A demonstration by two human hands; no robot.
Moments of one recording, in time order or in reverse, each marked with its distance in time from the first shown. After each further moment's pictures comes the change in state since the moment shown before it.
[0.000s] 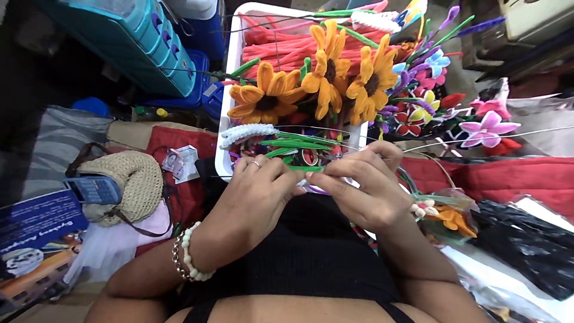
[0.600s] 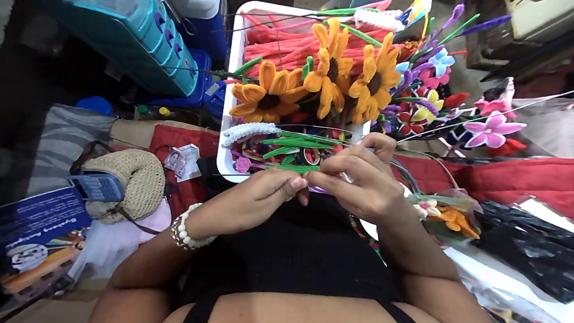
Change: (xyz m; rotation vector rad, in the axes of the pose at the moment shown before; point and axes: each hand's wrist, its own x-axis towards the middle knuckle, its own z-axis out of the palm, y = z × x) left_hand 0.010 -0.022 -0.003 -0.799 -0.303 -0.095; right_hand 0.002 0.011 0.004 0.049 -0.046 -0.062
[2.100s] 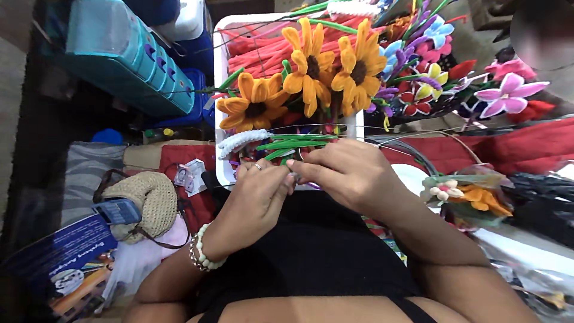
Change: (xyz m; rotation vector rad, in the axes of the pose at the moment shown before) left_hand 0.002 -0.003 0.016 0.532 0.265 0.066; right_hand 0.011 -0.003 -0.005 -0.026 -0.087 0.064
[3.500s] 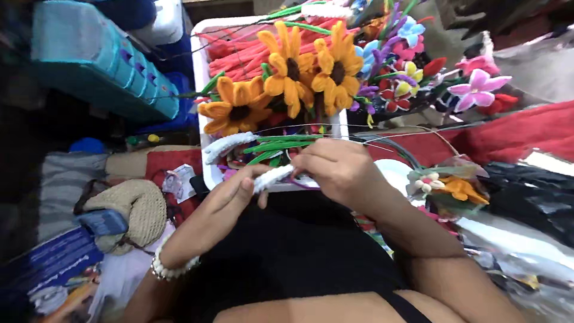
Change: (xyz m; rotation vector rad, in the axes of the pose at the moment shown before) left_hand -0.010 -0.010 -0.028 -0.502 -0.180 -0.193; right_hand -0.009 0.006 0.002 0.080 0.016 0.128
